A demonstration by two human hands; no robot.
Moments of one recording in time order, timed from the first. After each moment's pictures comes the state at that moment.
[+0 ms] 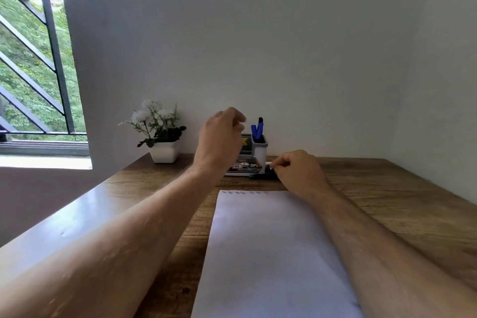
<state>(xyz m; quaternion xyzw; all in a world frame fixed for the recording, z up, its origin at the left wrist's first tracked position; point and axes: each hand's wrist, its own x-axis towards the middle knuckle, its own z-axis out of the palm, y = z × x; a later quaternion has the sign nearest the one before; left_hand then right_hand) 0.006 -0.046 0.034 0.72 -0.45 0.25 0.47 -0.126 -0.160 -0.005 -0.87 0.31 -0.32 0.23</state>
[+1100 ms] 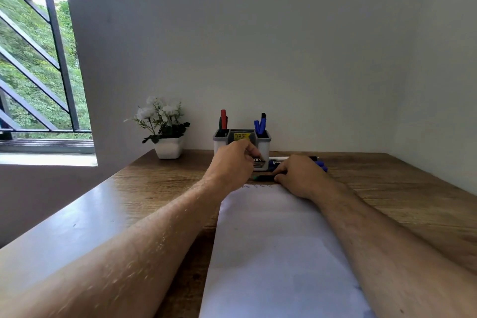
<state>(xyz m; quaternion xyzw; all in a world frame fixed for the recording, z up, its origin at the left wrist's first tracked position) -0.010 -0.038 -0.003 0.77 -0.49 0.05 0.41 -0.127 -0.161 -0.010 -0.93 0.30 -0.17 0.11</state>
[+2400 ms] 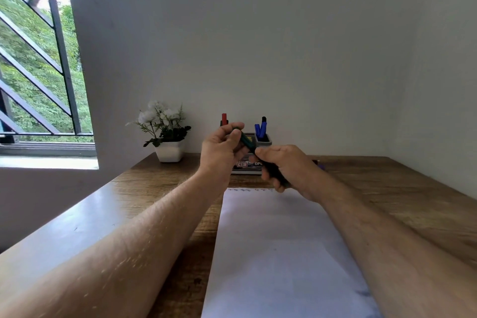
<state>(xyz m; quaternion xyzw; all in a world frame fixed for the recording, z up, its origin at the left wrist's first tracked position) -0.007 -0.032 0.012 0.44 -0.31 -0.18 0.82 -0.126 -0.129 0.014 -0.78 0.17 -0.24 0.55</state>
